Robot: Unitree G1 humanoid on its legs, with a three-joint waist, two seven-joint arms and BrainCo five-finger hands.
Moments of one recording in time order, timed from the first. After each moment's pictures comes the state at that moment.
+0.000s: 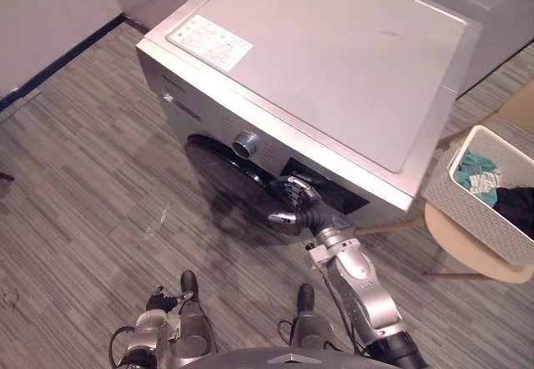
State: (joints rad) left arm -0.02 0.09 0.14 1.00 0.02 0.06 0.17; right arm 0.09 -0.21 0.22 -0.19 0.24 -0.05 0.11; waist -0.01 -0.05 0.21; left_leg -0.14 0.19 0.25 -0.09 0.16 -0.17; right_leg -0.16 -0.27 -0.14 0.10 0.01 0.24
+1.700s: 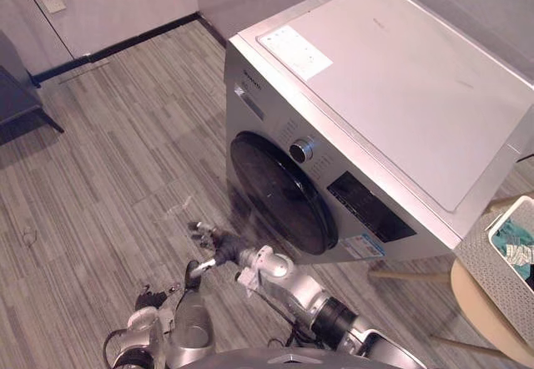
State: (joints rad) left arm 0.00 0.08 0.28 0.97 -0.08 0.06 0.21; right arm -0.22 -0.09 0.70 0.27 0.35 0.02 0.19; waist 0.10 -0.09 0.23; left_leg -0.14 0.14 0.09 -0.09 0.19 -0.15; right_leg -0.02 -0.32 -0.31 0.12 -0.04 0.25
